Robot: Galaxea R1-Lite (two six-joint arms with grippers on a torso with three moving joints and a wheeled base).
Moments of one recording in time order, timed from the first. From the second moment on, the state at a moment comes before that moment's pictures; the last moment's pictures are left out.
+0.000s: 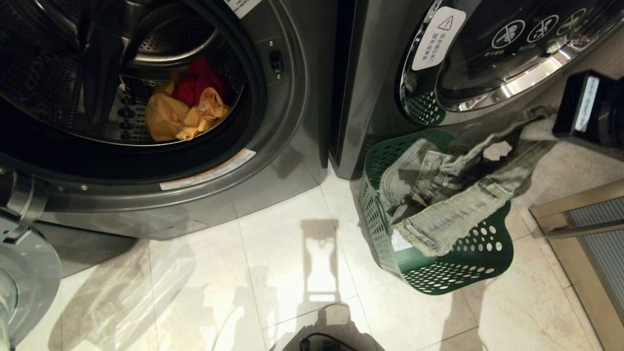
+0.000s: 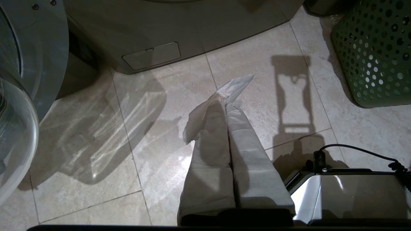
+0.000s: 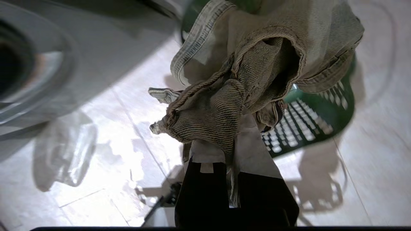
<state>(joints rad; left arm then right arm) 0.00 0.00 0.00 0.00 0.00 0.00 0.70 1.39 -1.62 0.66 -0.54 0.58</state>
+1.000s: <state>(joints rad) 0.00 0.00 0.00 0.00 0.00 0.00 0.87 1.44 -1.64 0.42 -0.60 0.06</state>
